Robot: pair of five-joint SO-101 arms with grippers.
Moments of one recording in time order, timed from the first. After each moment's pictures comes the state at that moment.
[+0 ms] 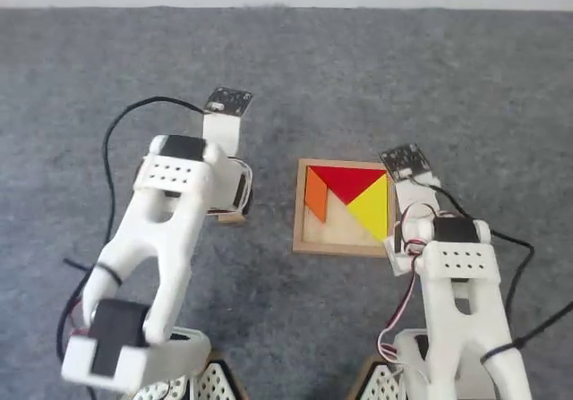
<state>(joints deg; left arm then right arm) 3.9 -4.5 28.9 75.4 5.1 -2.5 -39.0 61.3 64.3 19.9</state>
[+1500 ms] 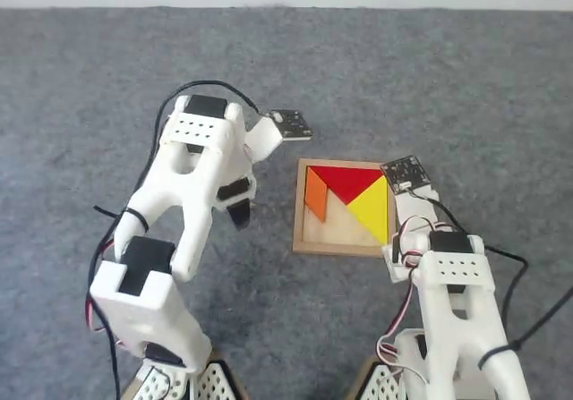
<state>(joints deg) 4.6 14.8 5.0 88.1 -50.5 -2.5 -38.9 68.9 54.1 19.1</state>
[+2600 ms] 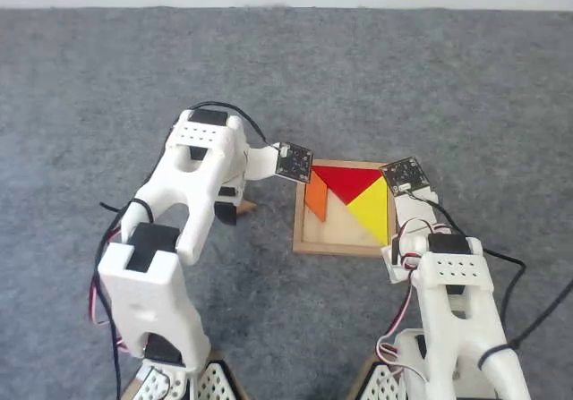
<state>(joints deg) 3.3 21.8 9.5 73.2 -81.5 -2.5 -38.2 69.8 52.5 19.1</state>
